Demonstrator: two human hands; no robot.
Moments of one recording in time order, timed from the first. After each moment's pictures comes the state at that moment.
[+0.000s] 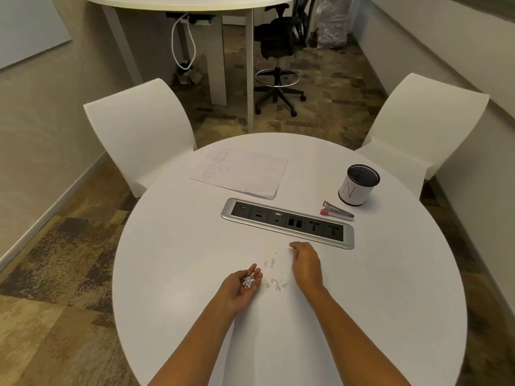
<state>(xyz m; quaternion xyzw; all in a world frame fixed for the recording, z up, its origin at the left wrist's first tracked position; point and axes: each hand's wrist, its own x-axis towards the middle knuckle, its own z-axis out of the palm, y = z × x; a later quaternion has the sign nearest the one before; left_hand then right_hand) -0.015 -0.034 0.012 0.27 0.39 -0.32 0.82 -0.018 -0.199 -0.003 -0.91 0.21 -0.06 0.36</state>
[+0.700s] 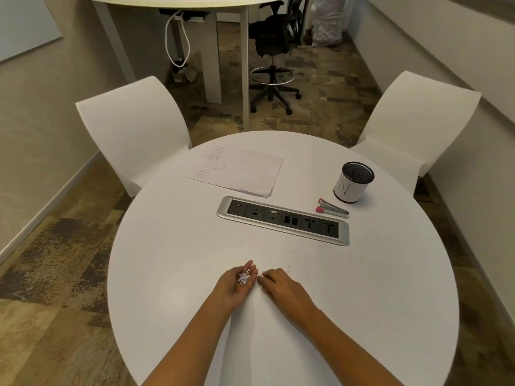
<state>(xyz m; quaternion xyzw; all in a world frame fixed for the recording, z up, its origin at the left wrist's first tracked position) -0.009 -0.034 0.006 0.31 0.37 -0.32 0.82 -0.067 -0.180 -0.020 -0.98 -0.14 0.06 0.14</state>
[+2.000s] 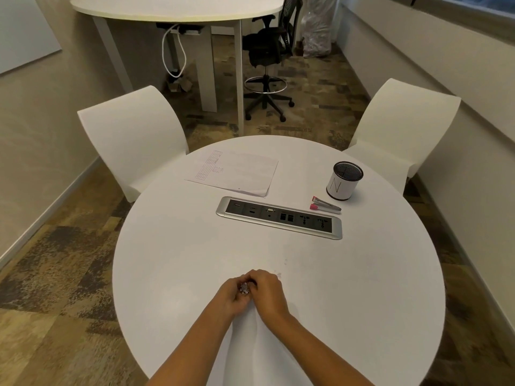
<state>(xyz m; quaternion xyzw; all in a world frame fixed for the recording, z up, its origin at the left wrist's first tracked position) -0.047 -0.025 -0.001 0.28 0.38 -0.32 0.82 -0.087 -0.111 0.020 -0.90 0.11 0.03 0.43</state>
